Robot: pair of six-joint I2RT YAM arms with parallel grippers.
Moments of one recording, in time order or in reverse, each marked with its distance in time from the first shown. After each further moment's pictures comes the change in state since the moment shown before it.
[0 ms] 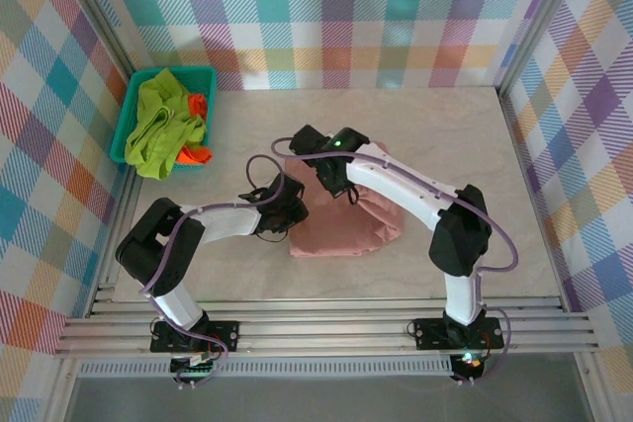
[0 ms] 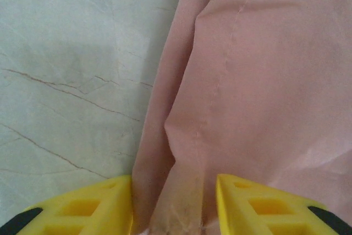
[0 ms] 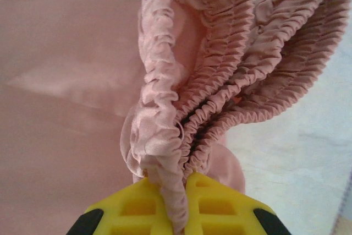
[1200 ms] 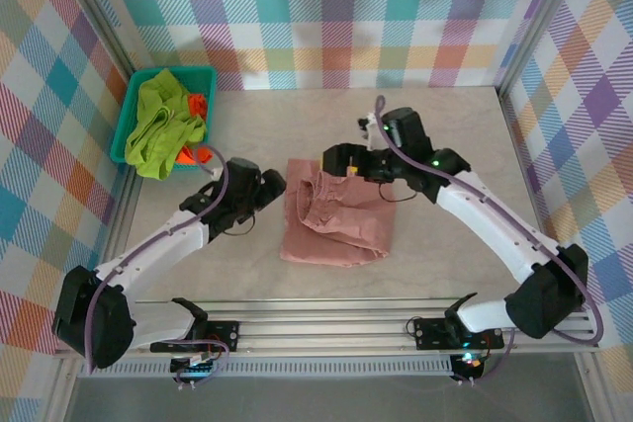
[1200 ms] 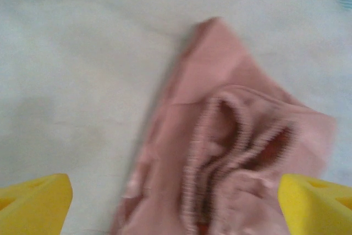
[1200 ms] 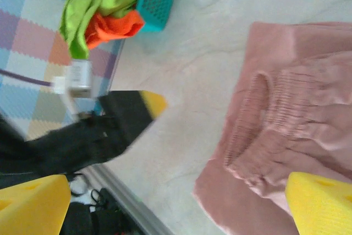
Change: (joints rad) left arm 0.135 -0.459 0.024 -0.235 0.007 0.089; right arm -0.320 -0.566 -0.584 0.716 -0.945 0.336
